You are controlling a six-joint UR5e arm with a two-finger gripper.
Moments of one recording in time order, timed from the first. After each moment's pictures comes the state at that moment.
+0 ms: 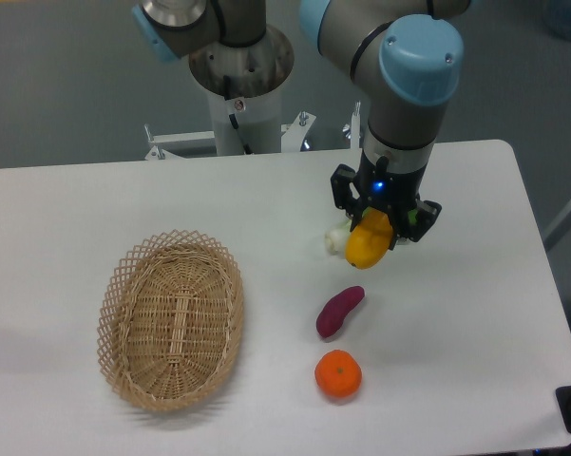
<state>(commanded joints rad) 2.56 -1.81 -1.46 -1.35 1.50 1.11</state>
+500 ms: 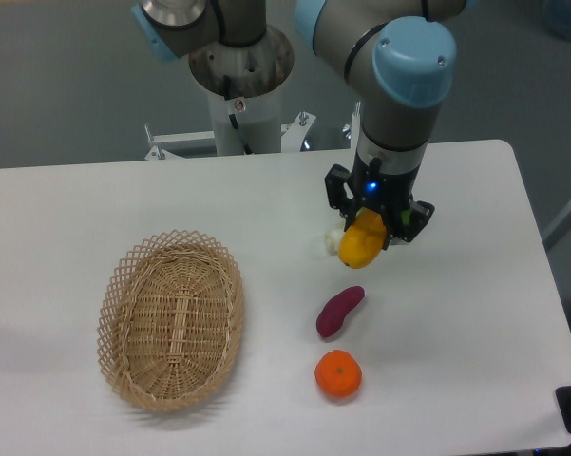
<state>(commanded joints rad) 2.51 -1.80 -1.49 -1.35 1.50 1.05</state>
